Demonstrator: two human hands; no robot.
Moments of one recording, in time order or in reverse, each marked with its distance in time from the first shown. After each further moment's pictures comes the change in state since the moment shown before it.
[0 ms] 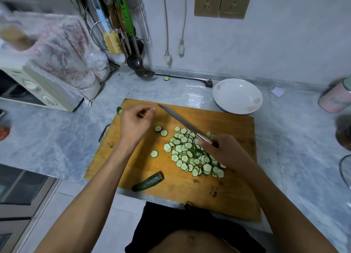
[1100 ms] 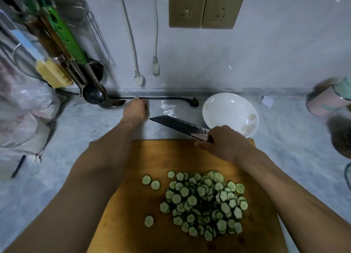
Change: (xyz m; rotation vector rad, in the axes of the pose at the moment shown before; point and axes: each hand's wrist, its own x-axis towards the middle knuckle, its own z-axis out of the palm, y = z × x) left_hand 0.252 -0.138 0.162 0.746 -0.590 0.003; right_hand 0.149 -0.009 -0.061 -0.279 -0.051 0.291
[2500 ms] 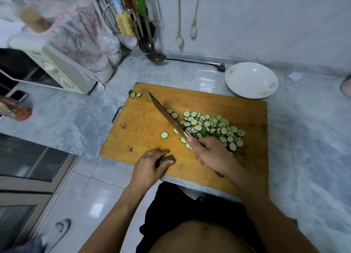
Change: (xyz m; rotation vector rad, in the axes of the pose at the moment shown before) left_hand -0.458 0.026 0.059 -0.382 0.107 -0.073; right_hand -0.193 -0.019 0.113 0.753 -0.209 -0.222
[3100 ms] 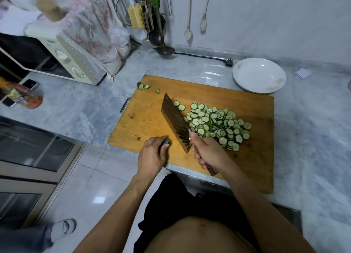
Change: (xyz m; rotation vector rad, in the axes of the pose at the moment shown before) left_hand -0.006 -0.010 0.006 0.048 0.170 -0.086; right_hand -0.006 0.005 0.039 0.209 -0.025 0.248
